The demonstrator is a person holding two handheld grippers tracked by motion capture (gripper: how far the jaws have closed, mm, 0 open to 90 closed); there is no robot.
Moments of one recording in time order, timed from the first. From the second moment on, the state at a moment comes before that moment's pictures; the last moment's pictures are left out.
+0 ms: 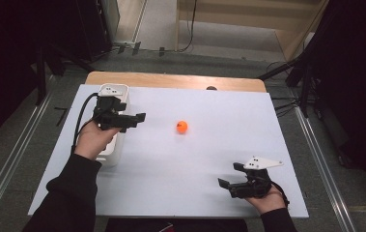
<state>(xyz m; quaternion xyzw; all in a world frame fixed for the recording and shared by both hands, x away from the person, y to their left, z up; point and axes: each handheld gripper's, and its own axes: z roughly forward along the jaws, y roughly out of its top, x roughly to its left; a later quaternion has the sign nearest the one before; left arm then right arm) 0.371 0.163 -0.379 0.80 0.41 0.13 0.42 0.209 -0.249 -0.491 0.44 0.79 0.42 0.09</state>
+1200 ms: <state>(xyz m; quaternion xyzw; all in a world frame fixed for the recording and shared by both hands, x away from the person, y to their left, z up) 0.359 0.124 -0.395 0.81 0.36 0.11 0.44 0.206 -0.251 -0.491 0.44 0.79 0.42 0.09</state>
